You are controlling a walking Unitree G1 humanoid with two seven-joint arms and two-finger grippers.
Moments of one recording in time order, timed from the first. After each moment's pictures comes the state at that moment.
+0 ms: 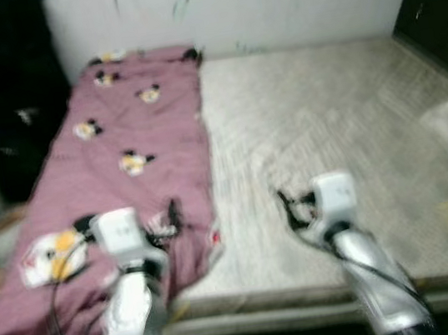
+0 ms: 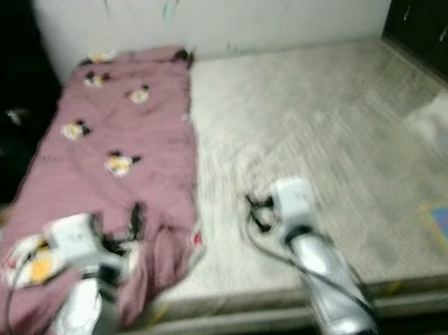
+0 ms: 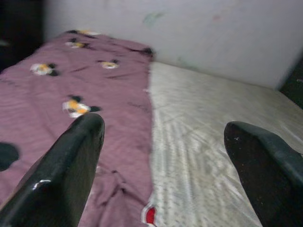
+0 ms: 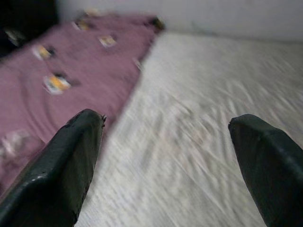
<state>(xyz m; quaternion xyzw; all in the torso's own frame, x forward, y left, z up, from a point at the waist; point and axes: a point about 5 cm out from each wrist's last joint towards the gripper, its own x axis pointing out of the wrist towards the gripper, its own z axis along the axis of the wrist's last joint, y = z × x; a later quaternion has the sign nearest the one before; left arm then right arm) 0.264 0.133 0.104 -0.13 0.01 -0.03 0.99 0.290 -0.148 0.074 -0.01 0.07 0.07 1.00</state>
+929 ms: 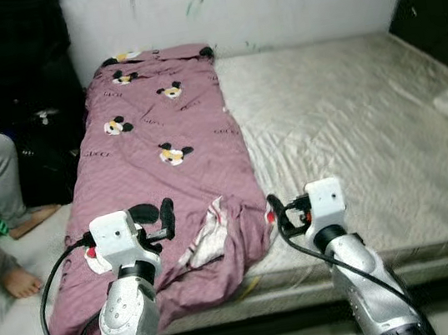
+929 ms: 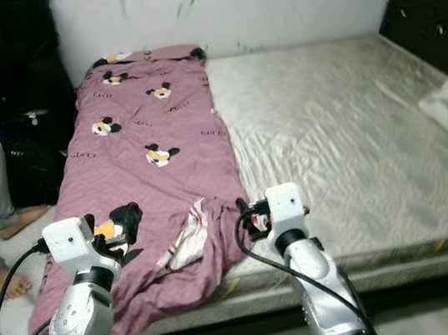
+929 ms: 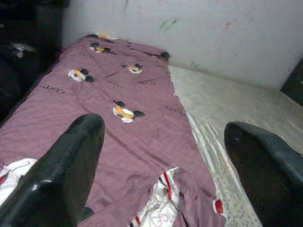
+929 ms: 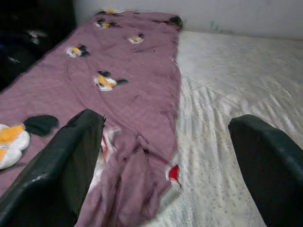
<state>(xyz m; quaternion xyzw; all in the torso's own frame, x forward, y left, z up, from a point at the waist) 0.264 0.134 0.103 -0.13 0.01 -0.03 0.99 0.290 -0.140 0.072 -0.02 0.07 0.08 0.99</state>
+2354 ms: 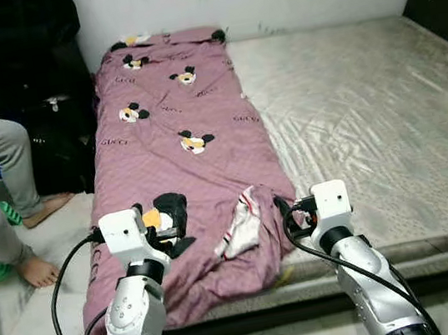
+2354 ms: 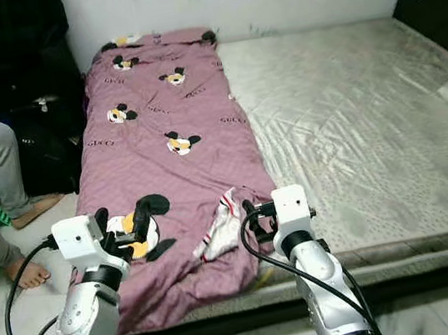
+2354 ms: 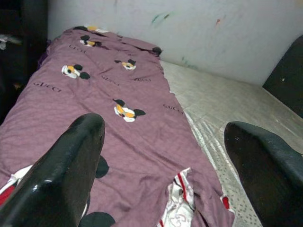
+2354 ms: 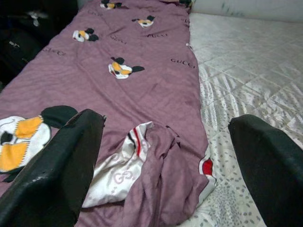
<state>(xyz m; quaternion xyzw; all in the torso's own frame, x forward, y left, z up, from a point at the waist) 0.261 0.131 0.107 -0.15 0.00 -0.06 0.99 0.291 -0.139 0.071 -0.02 0.07 0.08 0.99</state>
